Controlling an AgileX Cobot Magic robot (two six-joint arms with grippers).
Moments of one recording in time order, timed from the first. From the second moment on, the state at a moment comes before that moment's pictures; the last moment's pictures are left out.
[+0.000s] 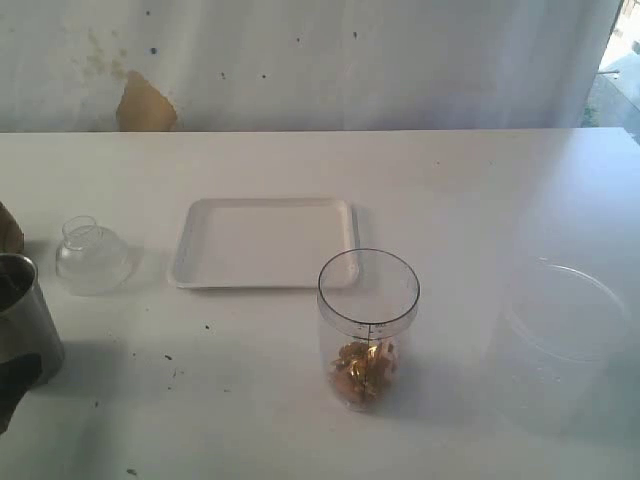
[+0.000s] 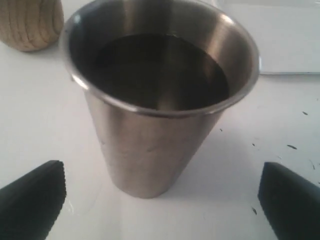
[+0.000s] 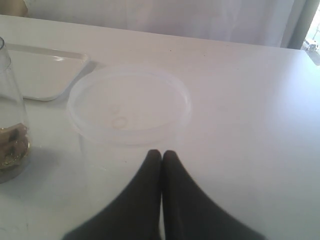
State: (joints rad) left arm 0.34 1.32 -0.01 0.77 -0.77 -0.45; right arm 0.04 0.00 0.00 0.04 0.34 -0.07
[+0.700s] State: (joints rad) left arm 0.34 1.80 -0.15 0.74 -1.14 -0.20; right arm 0.04 0.00 0.00 0.04 0.34 -0.07
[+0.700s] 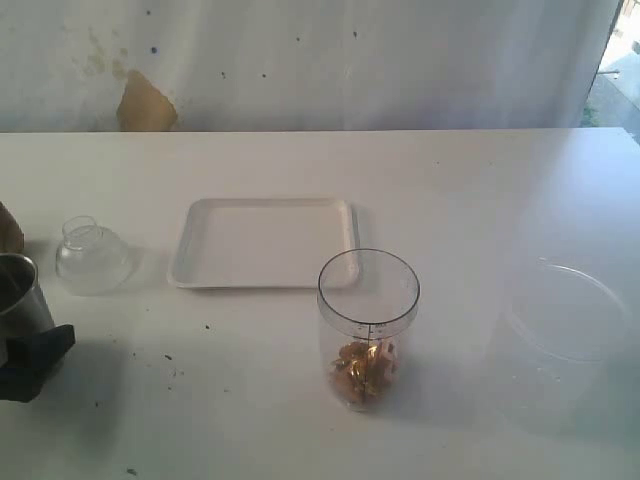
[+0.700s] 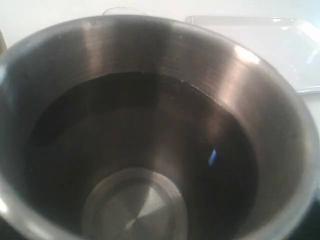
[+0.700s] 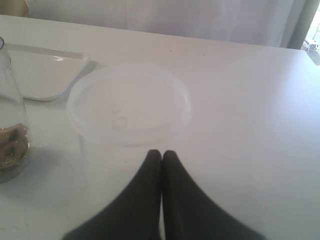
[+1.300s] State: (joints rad) left arm 0.34 1.84 -0.15 0.75 -1.21 -0.15; right arm 0.04 0.00 0.00 0.04 0.34 -0.07
